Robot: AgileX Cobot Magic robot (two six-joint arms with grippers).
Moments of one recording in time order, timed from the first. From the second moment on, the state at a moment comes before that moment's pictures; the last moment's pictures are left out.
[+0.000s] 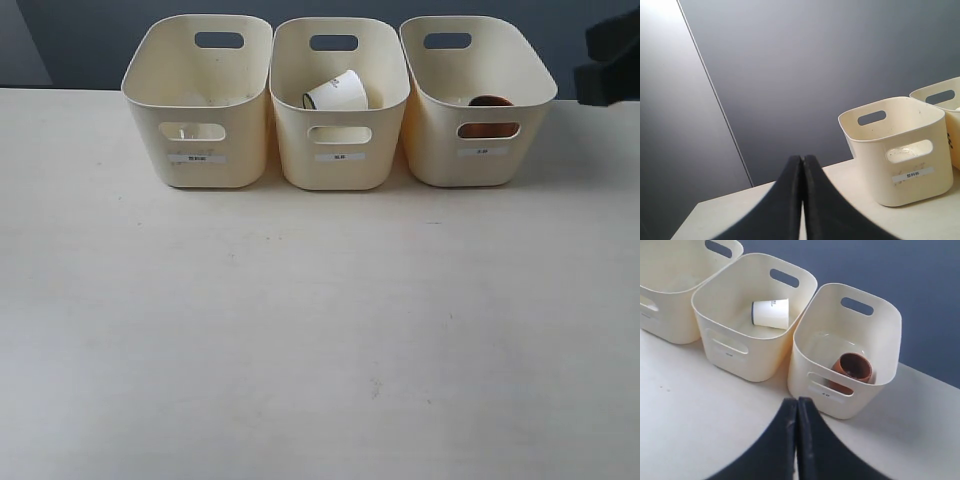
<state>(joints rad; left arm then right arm) -0.02 0.04 0.00 0.16 -0.10 0.12 0.23 0.97 -0.88 0.20 0.49 -0.40</state>
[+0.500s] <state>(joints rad) -0.02 0.04 0.00 0.16 -0.10 0.12 0.21 0.11 -0.25 0.51 0.38 -0.39</state>
